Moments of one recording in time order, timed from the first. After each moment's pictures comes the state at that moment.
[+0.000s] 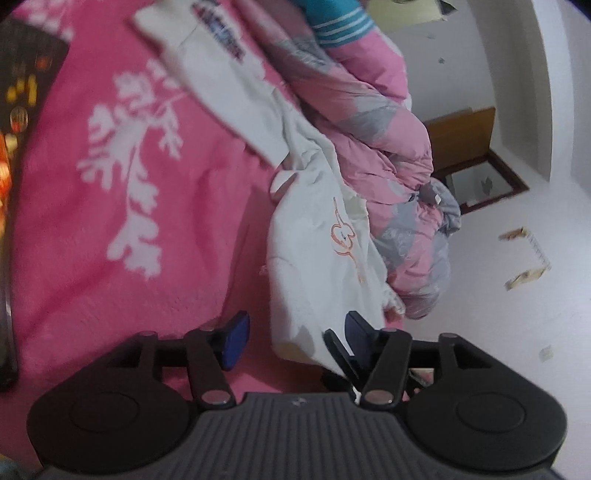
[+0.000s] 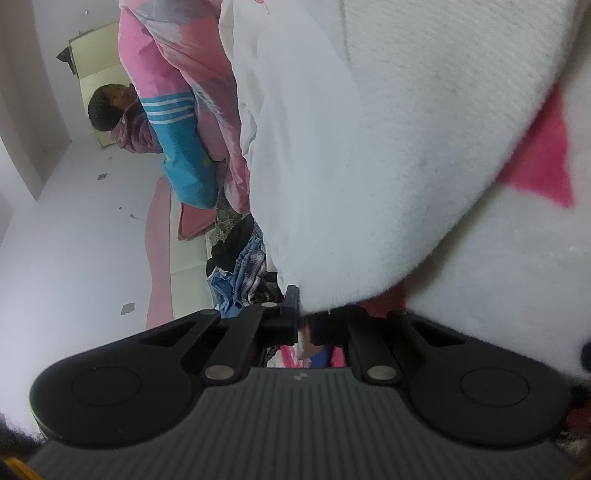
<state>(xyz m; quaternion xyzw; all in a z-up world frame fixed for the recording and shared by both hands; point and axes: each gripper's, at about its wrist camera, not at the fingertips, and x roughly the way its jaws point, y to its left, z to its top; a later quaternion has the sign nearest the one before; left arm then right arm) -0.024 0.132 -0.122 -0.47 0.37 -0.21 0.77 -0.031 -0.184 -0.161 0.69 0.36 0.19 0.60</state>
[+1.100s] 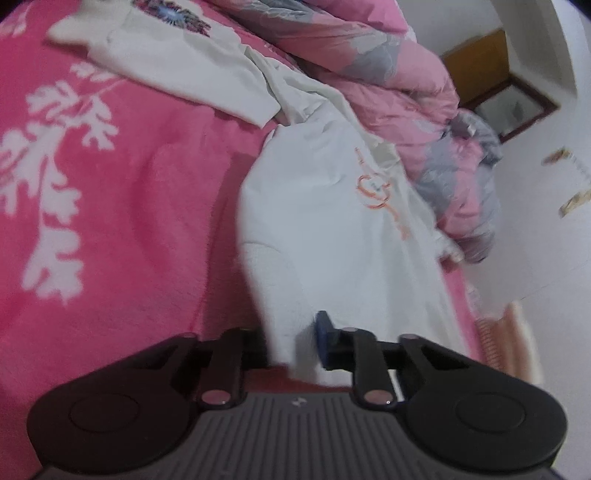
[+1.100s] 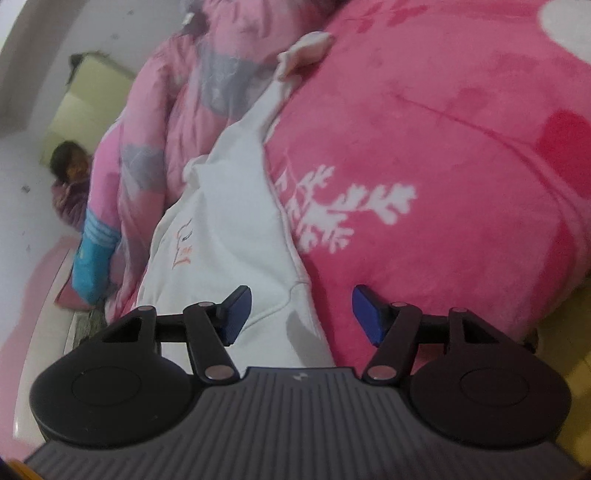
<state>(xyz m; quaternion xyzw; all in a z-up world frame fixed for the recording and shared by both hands) 0.003 0.071 -0.103 -0.29 0.43 -0.18 0.83 -0.133 -0.487 -0.110 0.44 0.30 -0.02 0.85</state>
